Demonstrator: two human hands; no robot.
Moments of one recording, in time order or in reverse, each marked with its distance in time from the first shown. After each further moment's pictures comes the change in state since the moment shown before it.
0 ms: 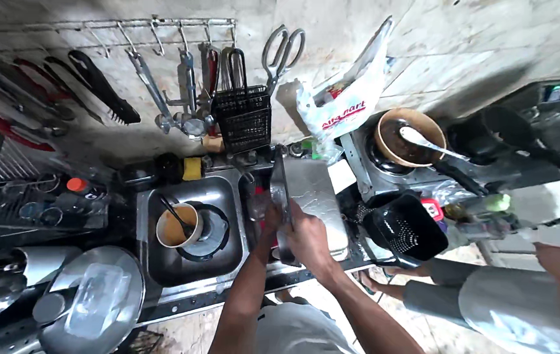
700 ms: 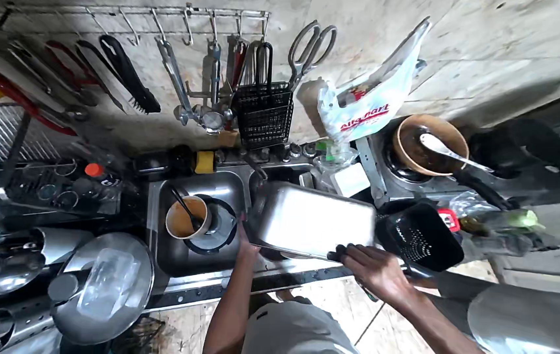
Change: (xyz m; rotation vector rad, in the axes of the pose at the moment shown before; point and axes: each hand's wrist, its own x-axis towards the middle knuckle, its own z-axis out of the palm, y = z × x) left_hand -0.072 -0.051 -0.083 -1.585 0.124 -0.173; right_hand -0.046 0.136 -0.028 -0.176 0.195 -0.864
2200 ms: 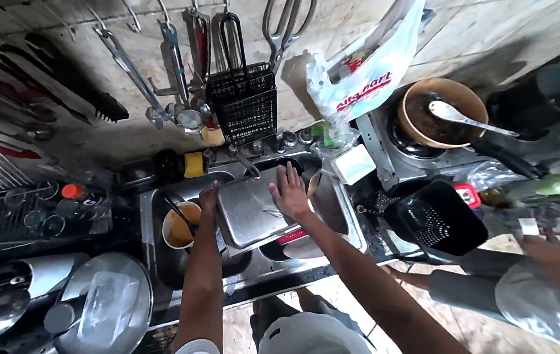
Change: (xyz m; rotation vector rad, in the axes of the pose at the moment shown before) left_hand 0.186 0.135 -0.046 1.370 0.289 0.373; right_hand 0.146 0.043 0.235 0.222 -0.172 0.745
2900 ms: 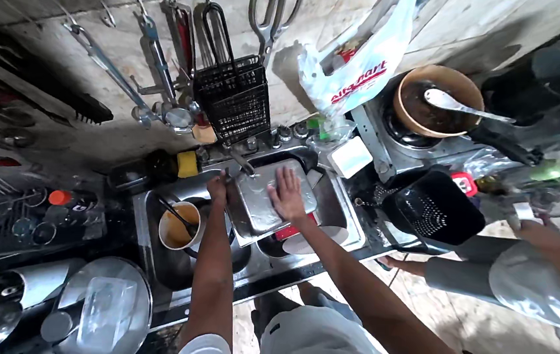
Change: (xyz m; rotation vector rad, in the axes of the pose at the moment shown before) left_hand 0.004 0.029 0.054 0.096 -0.004 0.102; right_hand -0.020 0.012 0.028 0.100 0.085 -0.014
